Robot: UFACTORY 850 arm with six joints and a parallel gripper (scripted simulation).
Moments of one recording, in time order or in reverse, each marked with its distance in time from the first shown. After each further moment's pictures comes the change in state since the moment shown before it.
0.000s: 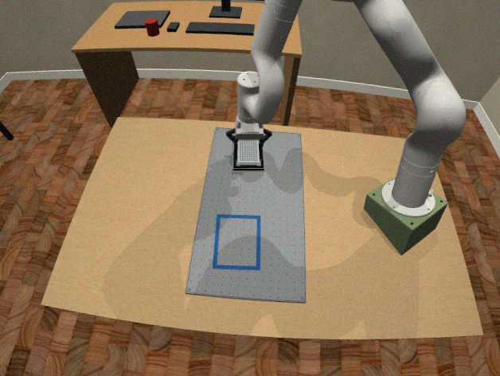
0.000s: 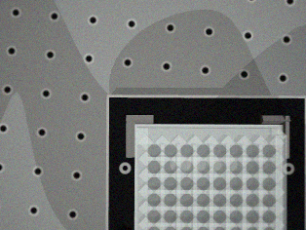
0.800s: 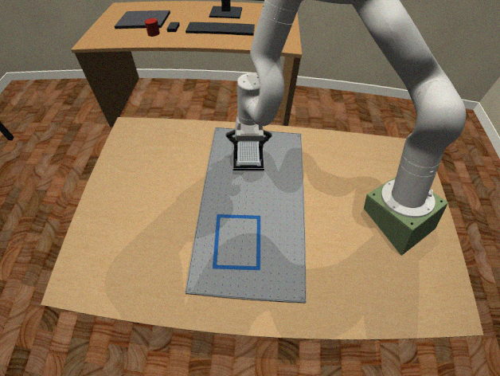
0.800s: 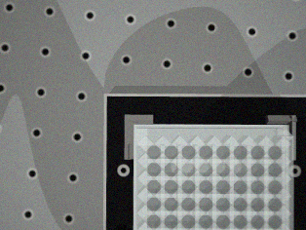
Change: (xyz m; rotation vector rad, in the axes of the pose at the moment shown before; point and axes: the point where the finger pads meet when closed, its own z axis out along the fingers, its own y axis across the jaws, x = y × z) arm 0.000 0.000 0.008 0.000 -0.001 0.000
